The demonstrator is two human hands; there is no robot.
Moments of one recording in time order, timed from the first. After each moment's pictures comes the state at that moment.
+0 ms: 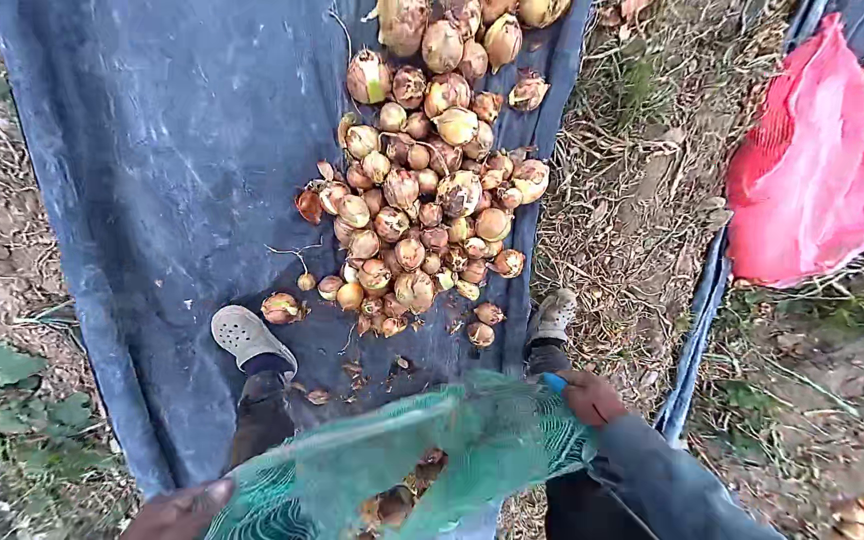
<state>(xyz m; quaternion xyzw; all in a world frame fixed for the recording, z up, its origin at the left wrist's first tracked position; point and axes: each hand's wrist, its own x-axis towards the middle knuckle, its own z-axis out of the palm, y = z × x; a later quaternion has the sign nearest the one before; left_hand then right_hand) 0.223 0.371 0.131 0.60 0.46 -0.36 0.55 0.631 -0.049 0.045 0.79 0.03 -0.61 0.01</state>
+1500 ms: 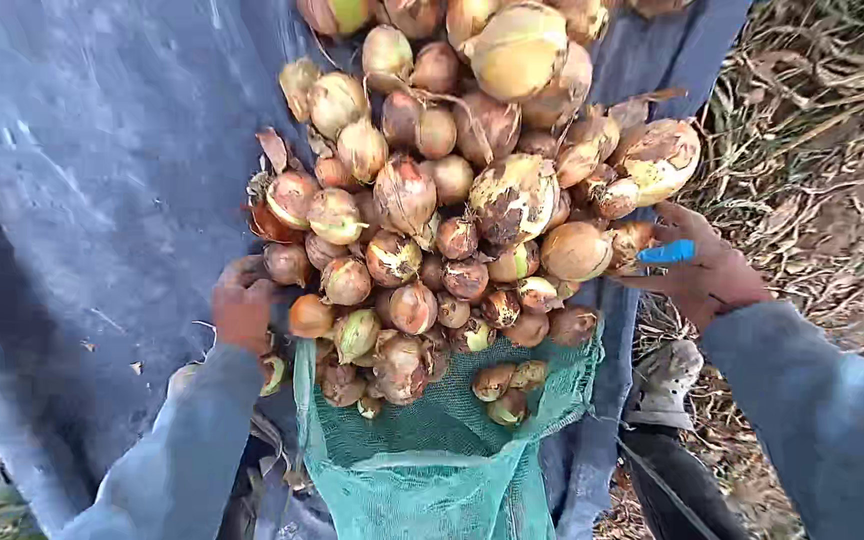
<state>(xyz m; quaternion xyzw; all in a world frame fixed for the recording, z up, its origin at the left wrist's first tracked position) 0.432 0.434 -0.251 0.67 0.59 -0.09 0.44 0.815 0.023 -0.211 0.79 -0.08 -0.46 -0.40</state>
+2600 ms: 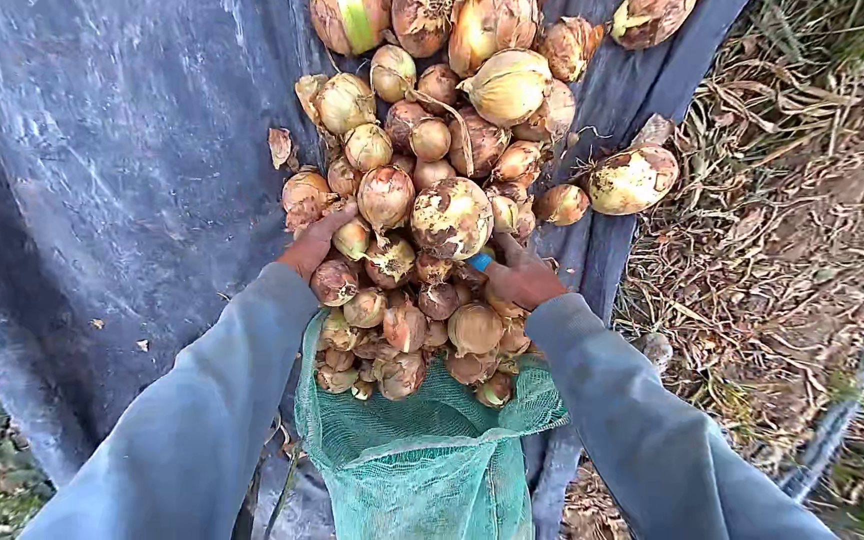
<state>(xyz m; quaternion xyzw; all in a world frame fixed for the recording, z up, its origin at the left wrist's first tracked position) 0.548 0.429 -0.238 0.40 0.57 -0.20 0.69 0.729 0.172 -0.217 0.82 0.13 -0.55 -0.07</state>
